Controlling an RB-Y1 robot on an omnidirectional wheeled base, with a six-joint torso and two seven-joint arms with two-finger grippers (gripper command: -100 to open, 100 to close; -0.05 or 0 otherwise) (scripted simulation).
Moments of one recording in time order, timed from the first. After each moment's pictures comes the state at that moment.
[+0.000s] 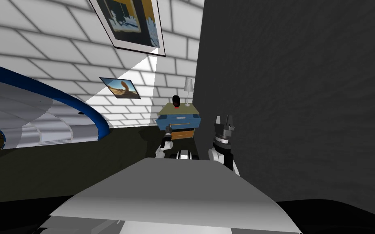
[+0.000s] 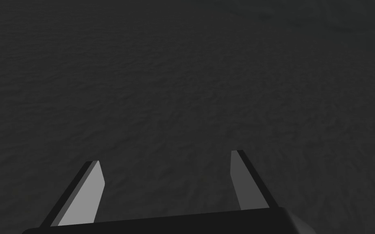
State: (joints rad) left arm 0.00 -0.04 -0.02 -1.24 0.35 -0.55 -0.08; right arm 0.46 -0.03 0.07 -2.30 -0.04 -0.64 0.01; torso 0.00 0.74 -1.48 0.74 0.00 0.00
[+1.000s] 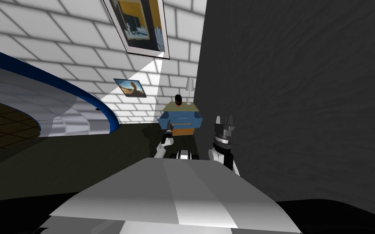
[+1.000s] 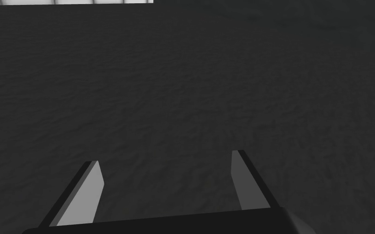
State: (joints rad) left arm -0.06 -0.04 0.00 -1.29 0.36 -0.45 -0.10; right arm 0.46 -0.03 0.07 -2.30 -0.04 -0.64 0.01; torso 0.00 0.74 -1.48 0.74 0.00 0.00
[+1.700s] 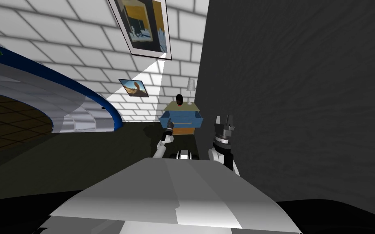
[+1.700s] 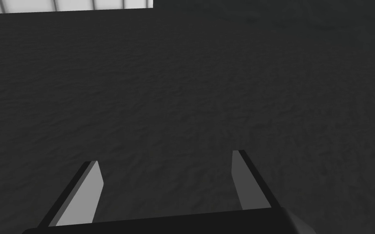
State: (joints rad) left arm -0.11 -0.04 0.01 -1.33 0.37 -0.34 -0.12; right arm 0.46 -0.03 0.07 -2.30 -0.04 -0.64 0.01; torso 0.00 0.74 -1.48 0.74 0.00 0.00
